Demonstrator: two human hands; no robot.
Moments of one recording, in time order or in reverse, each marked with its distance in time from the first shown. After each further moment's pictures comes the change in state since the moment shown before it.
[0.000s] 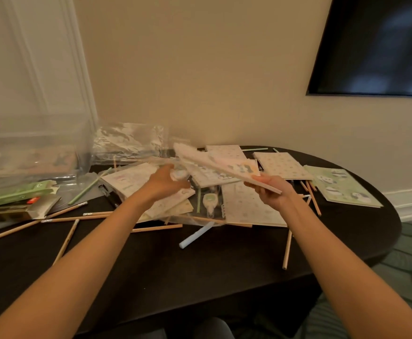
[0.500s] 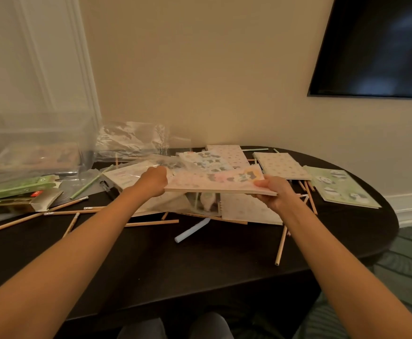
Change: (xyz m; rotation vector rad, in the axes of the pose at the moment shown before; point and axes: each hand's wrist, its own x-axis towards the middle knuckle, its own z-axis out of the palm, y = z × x) left_hand 0.001 0.001 -0.005 0.706 0.056 -0.002; right_hand -0.016 -0.001 -0.003 -0.236 0.163 -0.063
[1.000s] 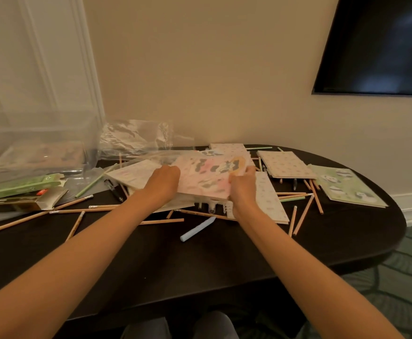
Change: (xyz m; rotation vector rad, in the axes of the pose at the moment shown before) left_hand -0.020 0.014 0.003 0.109 0.162 0.143; right_hand -0.015 0.039 0.080 -0.130 0.120 -0.289
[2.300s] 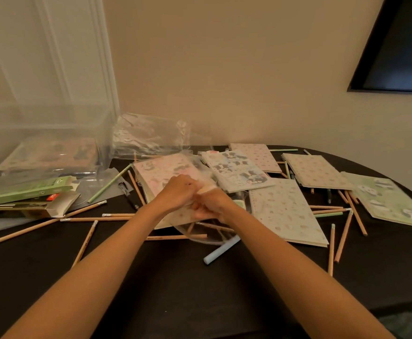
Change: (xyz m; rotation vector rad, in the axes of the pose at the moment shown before) left_hand 0.030 -0.040 0.030 -0.859 -0.100 -0.051; right_hand 0.037 0.037 0.092 -0.396 -0.610 0.313
